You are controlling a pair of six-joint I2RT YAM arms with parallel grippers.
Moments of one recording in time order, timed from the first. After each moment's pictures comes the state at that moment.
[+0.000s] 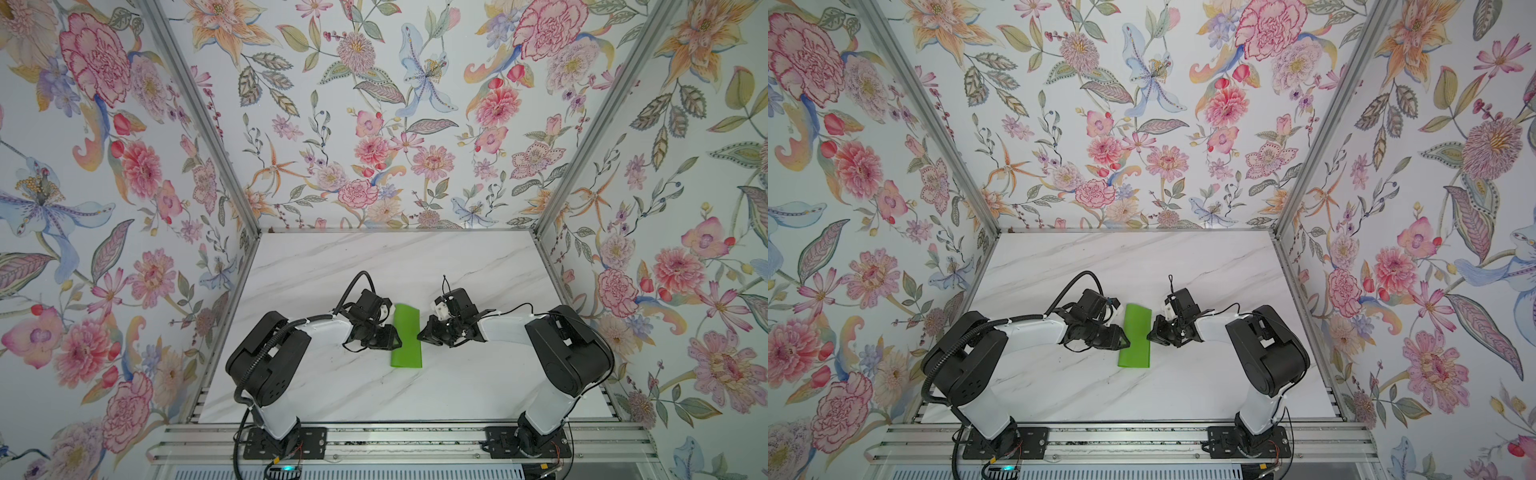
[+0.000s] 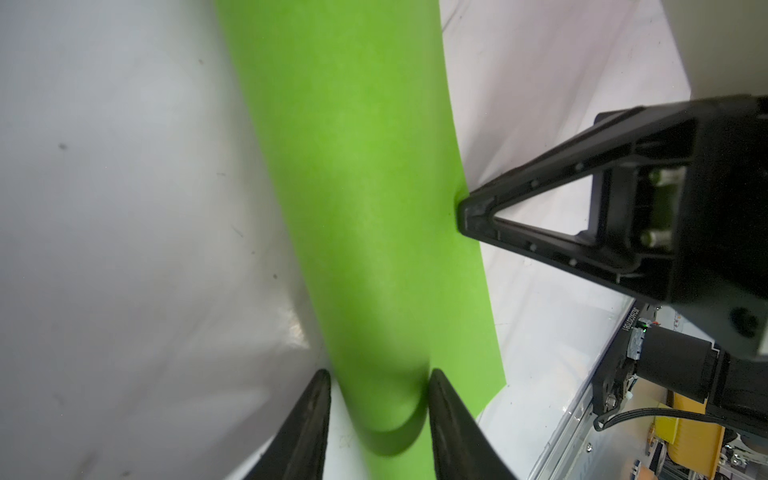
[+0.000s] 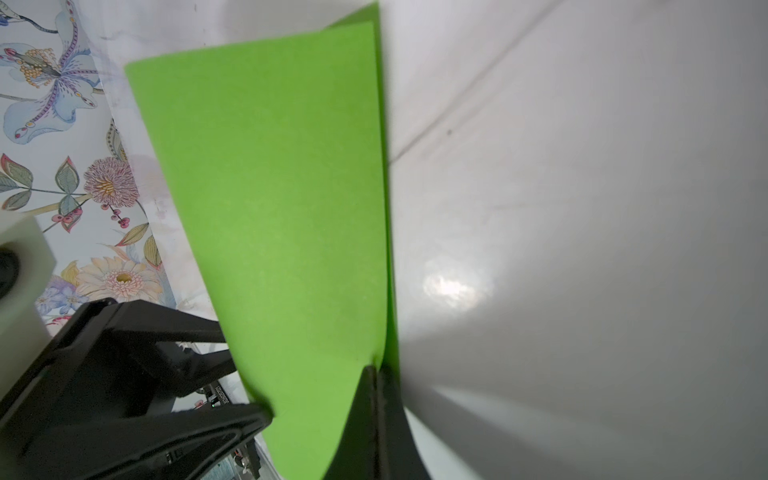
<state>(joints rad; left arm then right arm) -0.65 1.72 0.87 -0.21 0.47 -0.46 0.53 1.75 0.78 -0.04 -0.54 0.79</state>
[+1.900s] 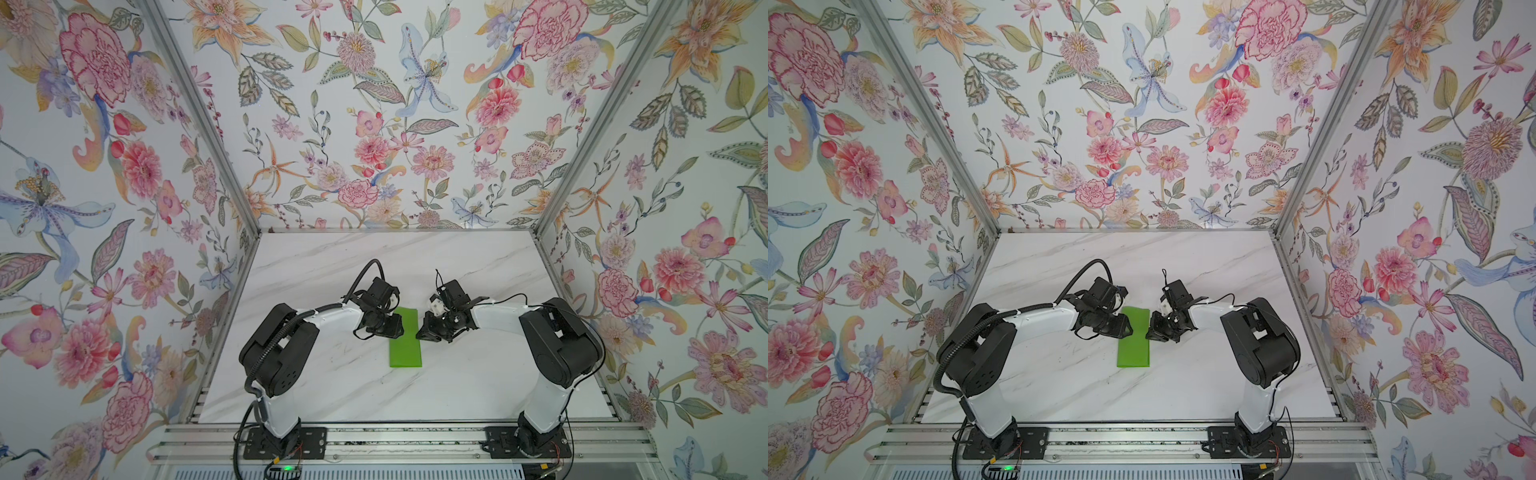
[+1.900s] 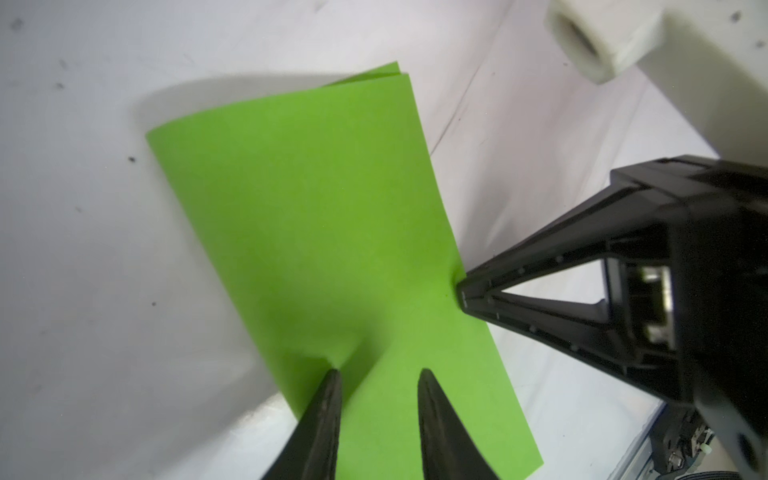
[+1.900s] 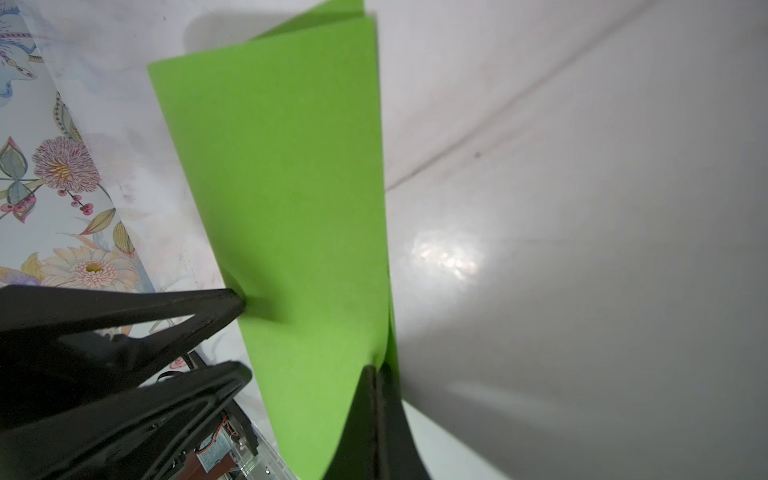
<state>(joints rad) -0.67 1.81 1.06 -0.35 0.32 -0.37 0.53 1.83 0.94 -0.28 -0.55 0.71</state>
